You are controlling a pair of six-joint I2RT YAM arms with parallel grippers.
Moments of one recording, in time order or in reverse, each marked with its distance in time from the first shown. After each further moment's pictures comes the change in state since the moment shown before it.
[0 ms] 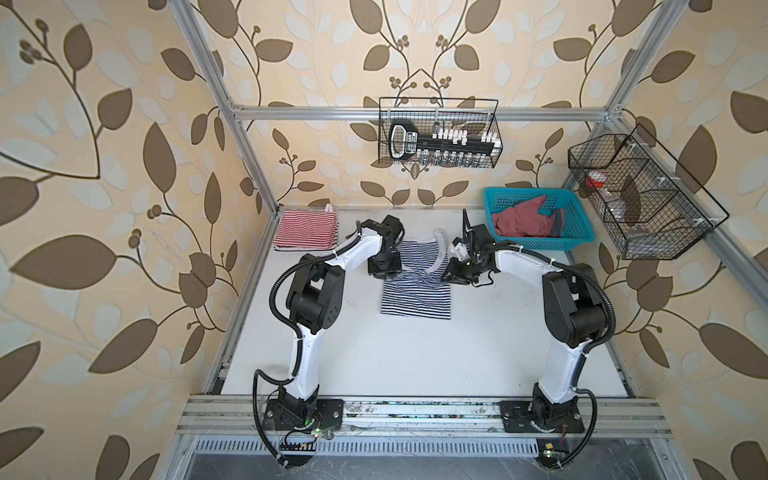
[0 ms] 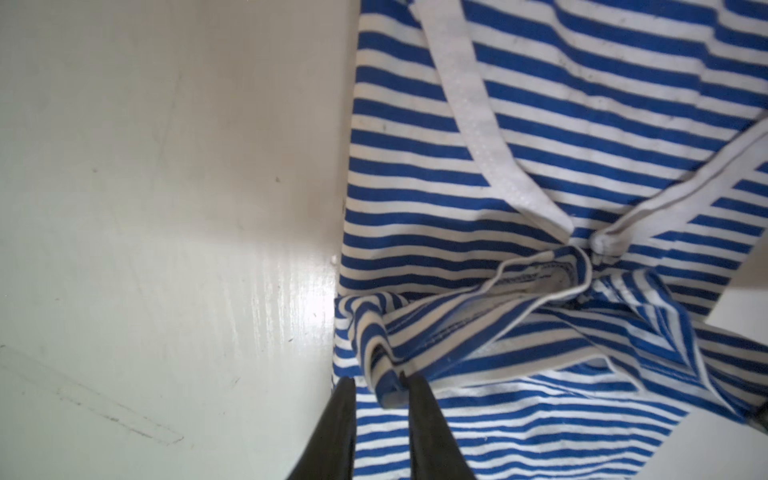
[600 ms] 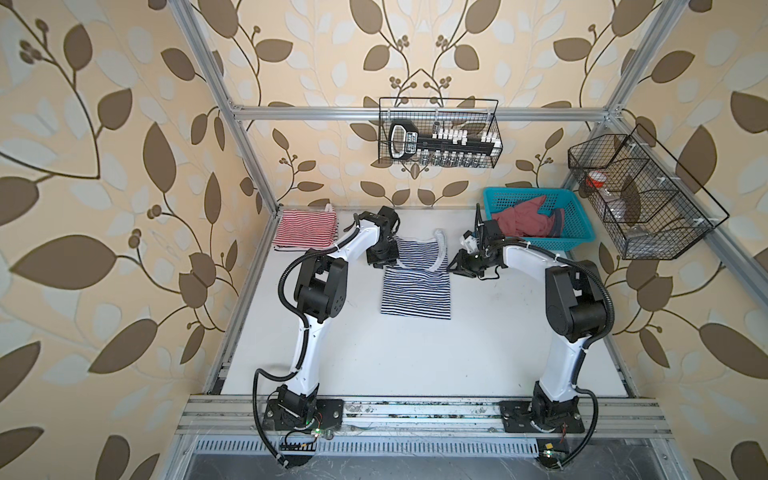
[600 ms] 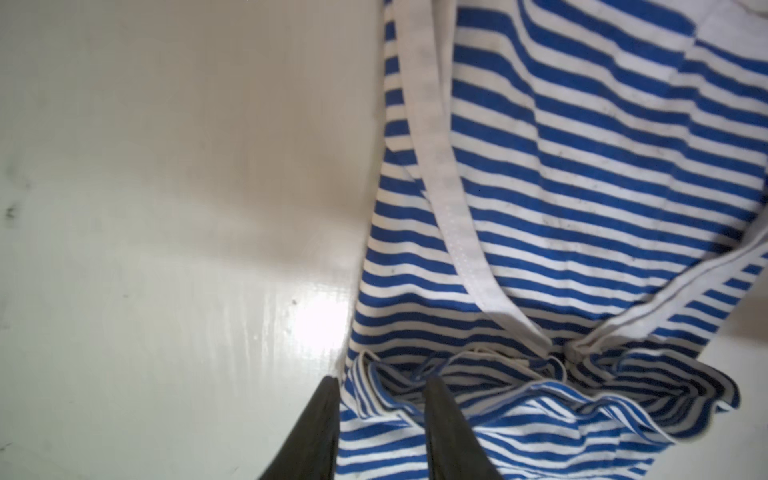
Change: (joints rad) left arm 0.072 0.136 0.184 -0.019 -0.008 -0.009; right arm -0.091 0.032 0.026 0.060 -0.035 0.048
